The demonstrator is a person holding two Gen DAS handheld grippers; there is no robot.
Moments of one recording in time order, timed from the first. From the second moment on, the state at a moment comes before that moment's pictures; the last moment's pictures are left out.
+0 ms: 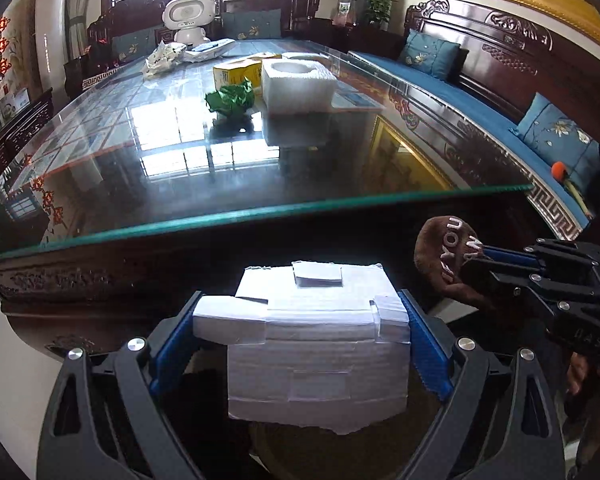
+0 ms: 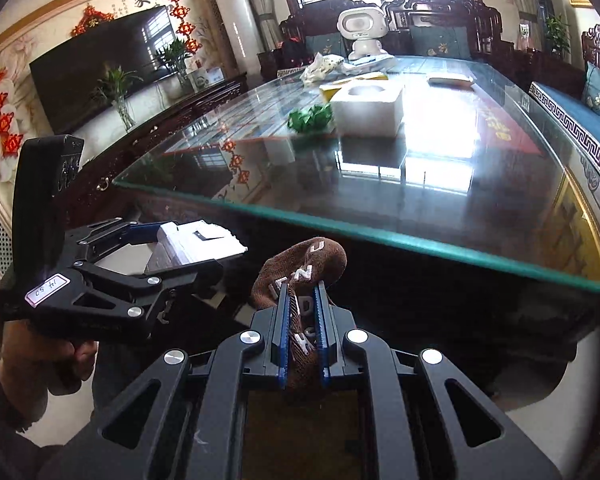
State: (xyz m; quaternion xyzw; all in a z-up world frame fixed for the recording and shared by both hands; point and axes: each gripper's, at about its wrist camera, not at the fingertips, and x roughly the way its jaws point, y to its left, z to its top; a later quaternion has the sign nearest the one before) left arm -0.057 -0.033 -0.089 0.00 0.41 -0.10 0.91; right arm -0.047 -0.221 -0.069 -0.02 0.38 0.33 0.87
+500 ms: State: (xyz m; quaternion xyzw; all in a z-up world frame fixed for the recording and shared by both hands) left arm -0.105 -0.056 -0.205 0.02 0.55 -0.15 0.82; right arm -0.103 -0.229 -0.174 -0.02 0.49 0.29 0.82
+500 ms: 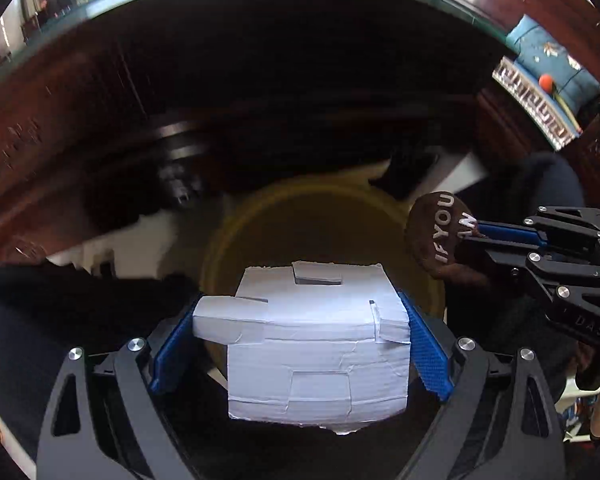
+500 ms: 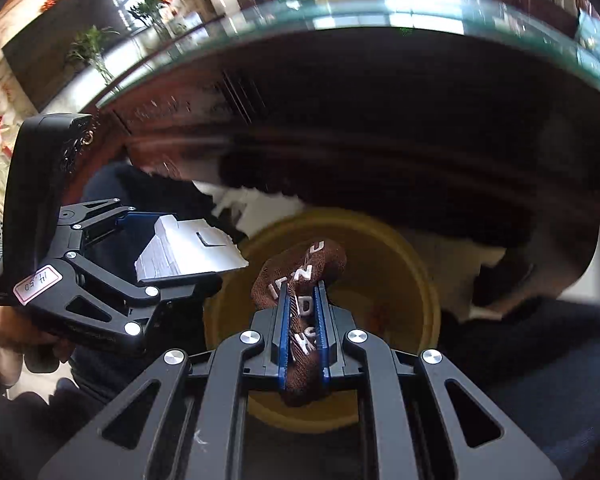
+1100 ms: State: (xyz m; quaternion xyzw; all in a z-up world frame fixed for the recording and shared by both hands) left arm -0.086 -0.073 -0.282 0.02 0.64 -0.17 0.75; right arm -0.082 -0.231 -0.221 0.00 0.55 0.27 0.79
